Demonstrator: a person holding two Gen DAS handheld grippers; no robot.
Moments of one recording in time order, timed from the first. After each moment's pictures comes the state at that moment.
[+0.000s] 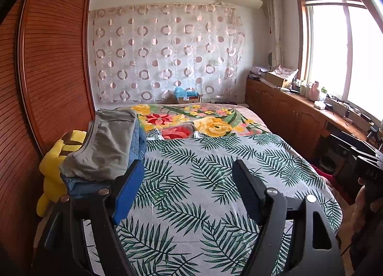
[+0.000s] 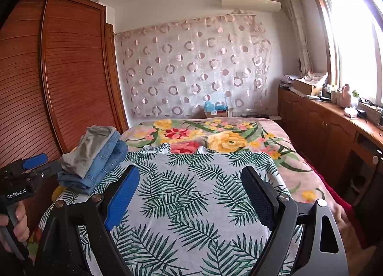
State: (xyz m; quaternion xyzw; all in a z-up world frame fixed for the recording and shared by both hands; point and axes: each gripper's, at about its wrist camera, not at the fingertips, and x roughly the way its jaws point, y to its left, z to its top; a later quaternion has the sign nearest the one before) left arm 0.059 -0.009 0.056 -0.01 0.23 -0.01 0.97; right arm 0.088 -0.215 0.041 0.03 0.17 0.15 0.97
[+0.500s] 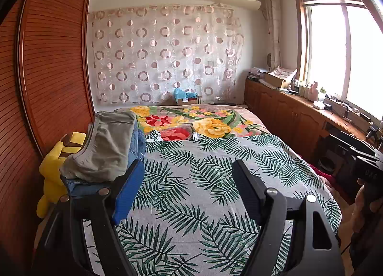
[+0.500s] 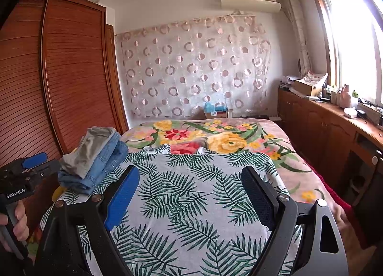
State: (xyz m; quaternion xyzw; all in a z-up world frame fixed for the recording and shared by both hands) left arm 0.056 -0.014 0.059 -0.01 0.23 -0.02 0.97; right arm 0.087 -0.216 0.041 0.03 0.17 0.15 0.97
